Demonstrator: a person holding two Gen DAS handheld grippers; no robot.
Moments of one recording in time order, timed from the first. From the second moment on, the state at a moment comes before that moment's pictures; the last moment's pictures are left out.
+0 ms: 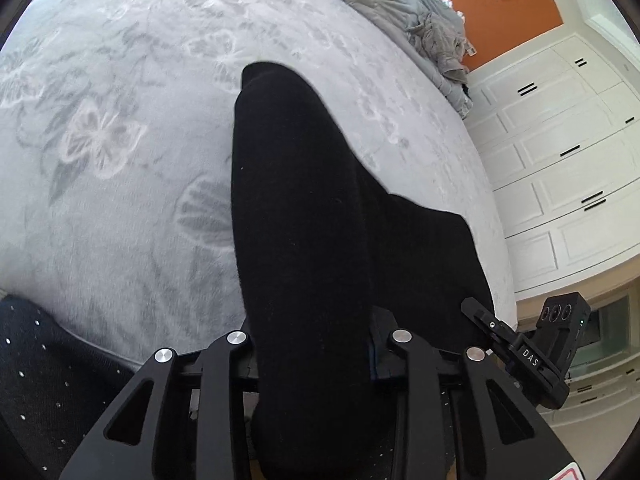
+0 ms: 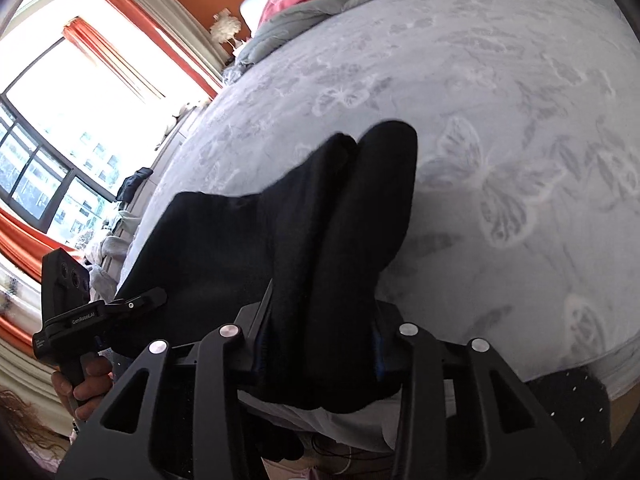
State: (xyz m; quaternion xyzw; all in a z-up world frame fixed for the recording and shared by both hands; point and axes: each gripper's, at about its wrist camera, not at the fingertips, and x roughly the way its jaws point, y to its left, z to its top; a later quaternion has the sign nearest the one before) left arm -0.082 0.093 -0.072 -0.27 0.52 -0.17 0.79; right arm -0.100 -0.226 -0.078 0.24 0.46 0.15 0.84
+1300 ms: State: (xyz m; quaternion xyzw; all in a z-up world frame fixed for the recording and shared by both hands) left arm -0.109 0.041 -0.007 -0.11 0.47 -0.10 0.87; right arm -0.143 -0.204 -0.043 0.23 0.40 0.15 0.87
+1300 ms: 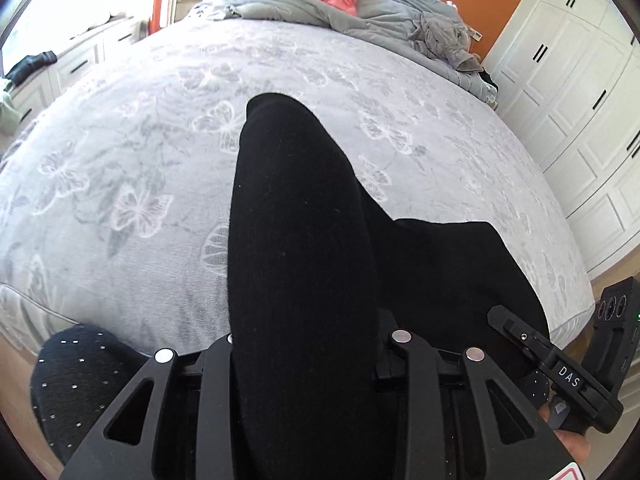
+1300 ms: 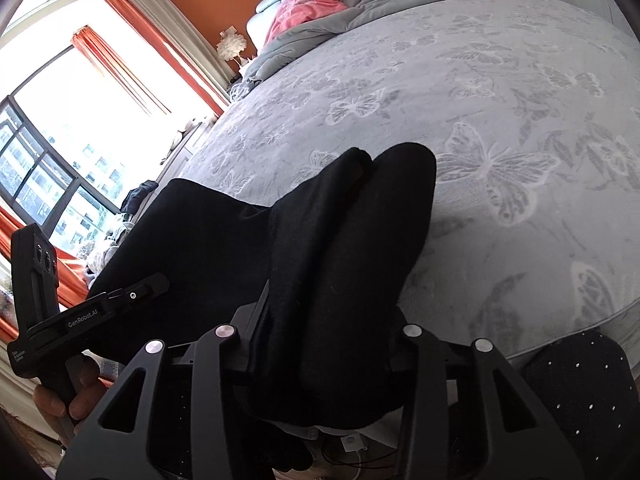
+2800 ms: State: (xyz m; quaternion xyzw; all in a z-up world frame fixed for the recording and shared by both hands) left arm 0.030 0.039 0.333 -0.09 0.06 -0.17 0.98; right arm 0.034 -0.229 0.311 0.15 -0.03 0.24 0.96
